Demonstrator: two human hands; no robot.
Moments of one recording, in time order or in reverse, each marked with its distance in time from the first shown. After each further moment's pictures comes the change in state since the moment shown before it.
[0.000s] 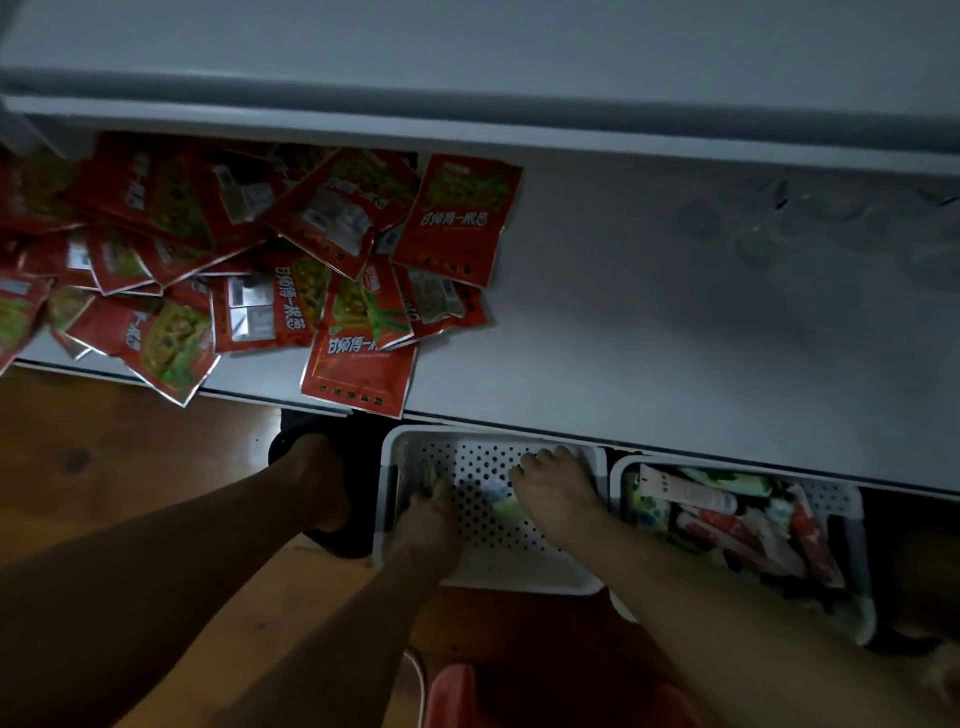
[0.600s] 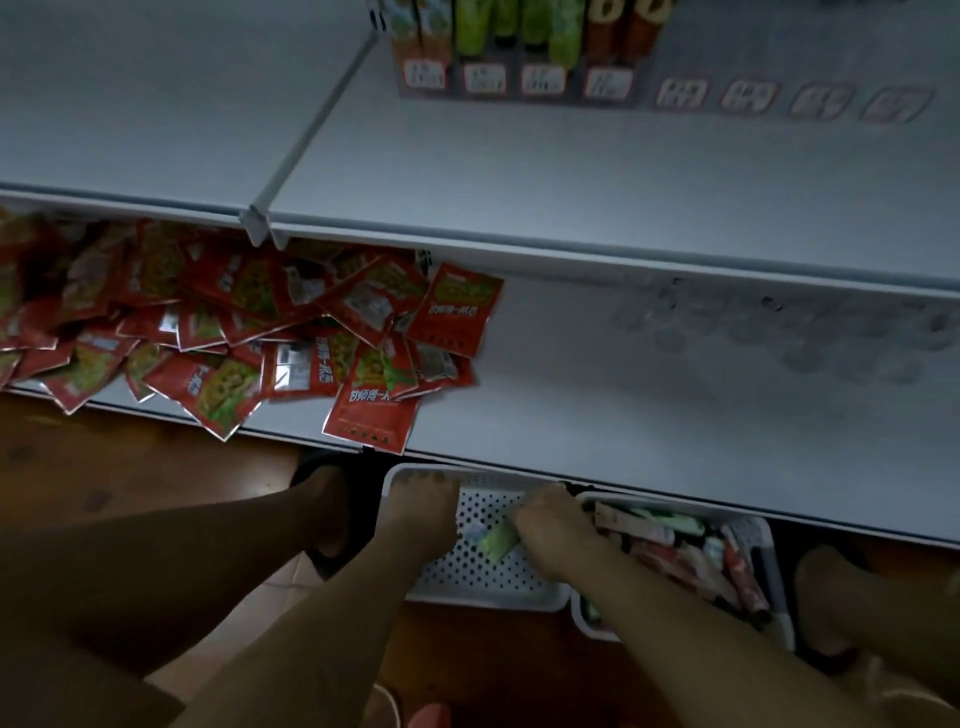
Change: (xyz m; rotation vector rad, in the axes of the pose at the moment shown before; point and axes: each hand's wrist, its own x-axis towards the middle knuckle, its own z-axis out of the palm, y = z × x) left_hand -0.057 0.030 -0.071 0.410 0.290 0.266; right_hand -0.075 0.000 -0.045 0.117 0.052 0.072
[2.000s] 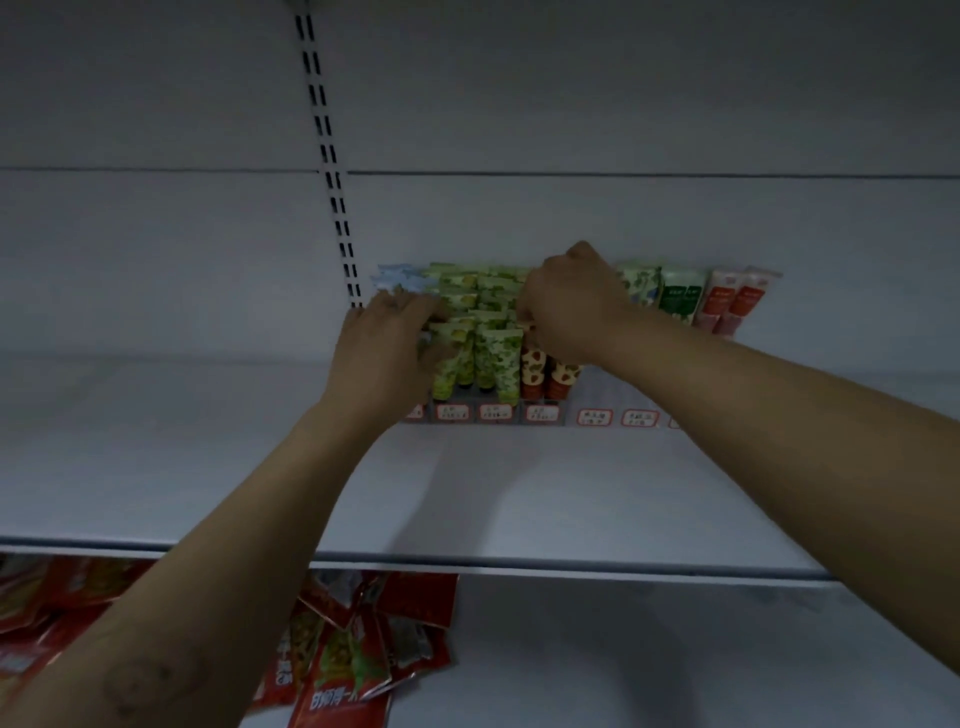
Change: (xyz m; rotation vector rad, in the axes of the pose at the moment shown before) left_hand -0.020 -0.036 -0.402 -0.161 1.321 0.304; right_hand -0.079 0.088 -0.453 -0.506 0.916 0.268
